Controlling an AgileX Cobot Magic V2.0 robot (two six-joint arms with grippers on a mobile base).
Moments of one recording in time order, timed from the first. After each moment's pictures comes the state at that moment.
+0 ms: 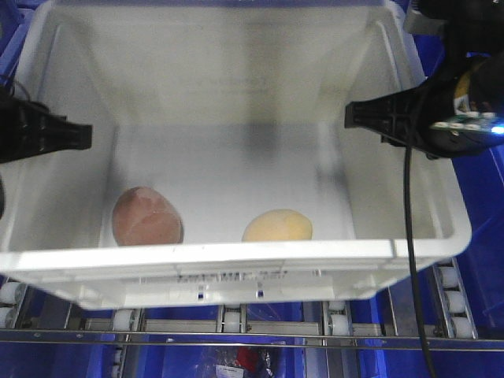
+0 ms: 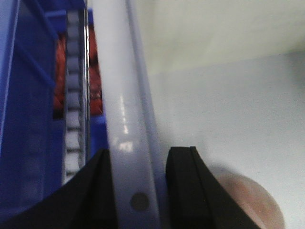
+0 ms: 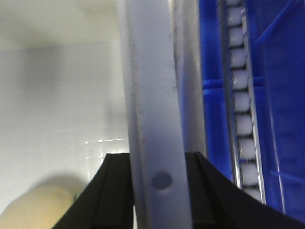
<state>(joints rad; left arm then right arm) -0.57 1.12 -1.04 0.61 0.86 -0.66 0.62 1.29 -1.21 -0.52 1.03 0.80</state>
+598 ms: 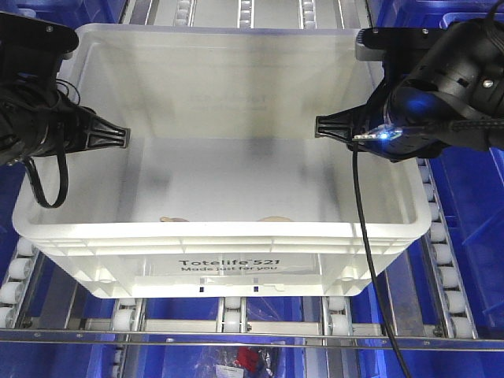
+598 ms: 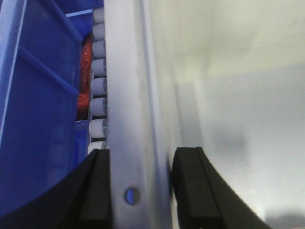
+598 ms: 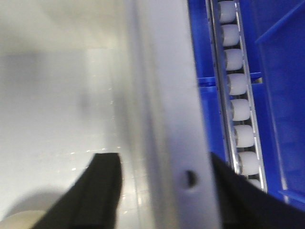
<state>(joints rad) -0.56 1.32 -1.04 0.80 0.84 -0.82 0.62 1.47 -1.21 -0.59 0.97 0.87</state>
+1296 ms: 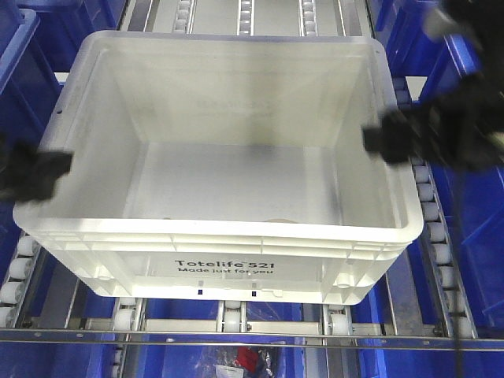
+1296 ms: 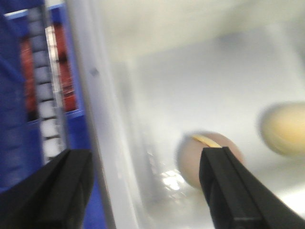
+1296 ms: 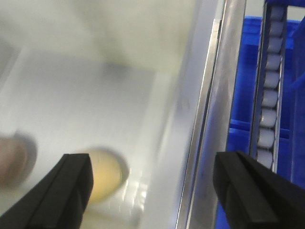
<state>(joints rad) -0.57 0.88 -0.99 0.27 0.95 -0.30 0.62 1.04 -1.03 -0.37 0.88 0.46</state>
